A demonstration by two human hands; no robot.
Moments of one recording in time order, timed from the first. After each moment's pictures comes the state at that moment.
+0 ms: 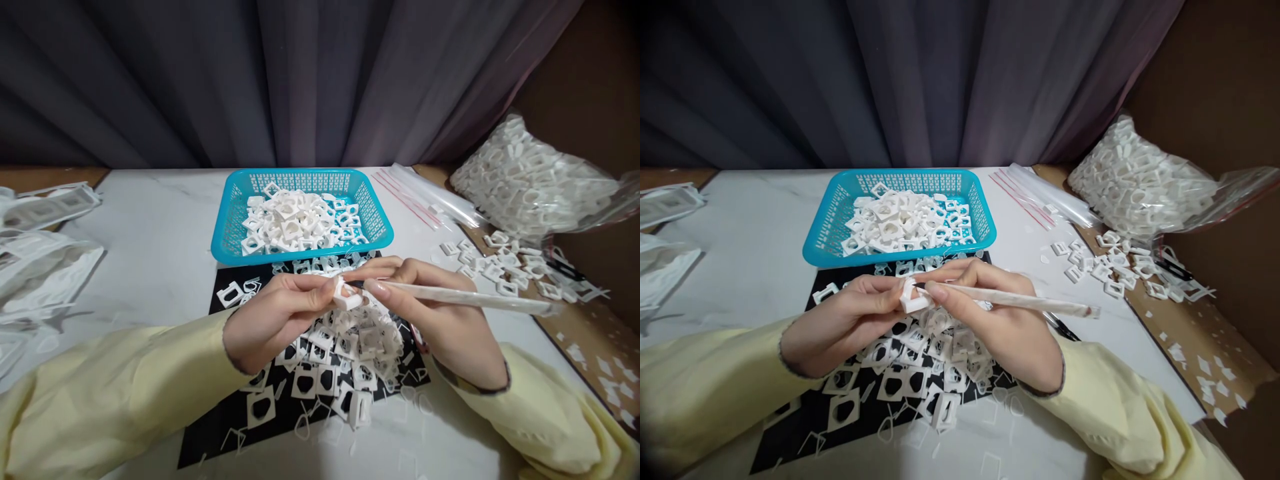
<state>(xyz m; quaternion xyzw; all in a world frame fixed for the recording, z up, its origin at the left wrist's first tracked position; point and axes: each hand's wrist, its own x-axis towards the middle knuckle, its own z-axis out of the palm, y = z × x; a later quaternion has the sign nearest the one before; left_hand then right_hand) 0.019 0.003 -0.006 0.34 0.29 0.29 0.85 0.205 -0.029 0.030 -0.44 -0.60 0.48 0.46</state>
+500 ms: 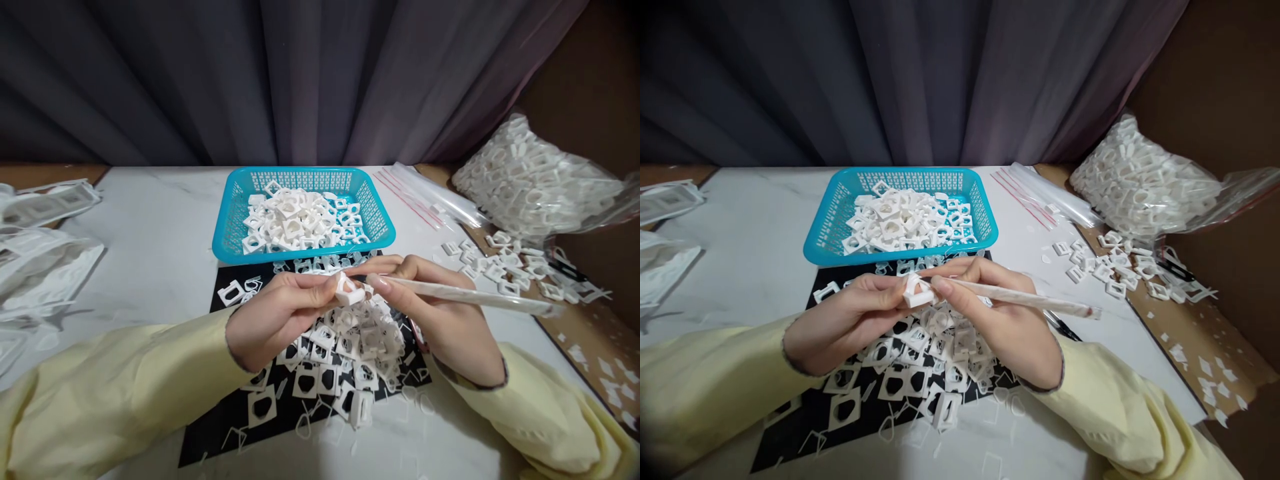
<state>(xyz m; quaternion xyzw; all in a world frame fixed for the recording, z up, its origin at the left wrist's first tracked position) 0.019 0.003 -0.006 0.34 0.28 0.30 0.85 0.204 -0.026 0.024 -0.44 -0.60 0.47 0.47</state>
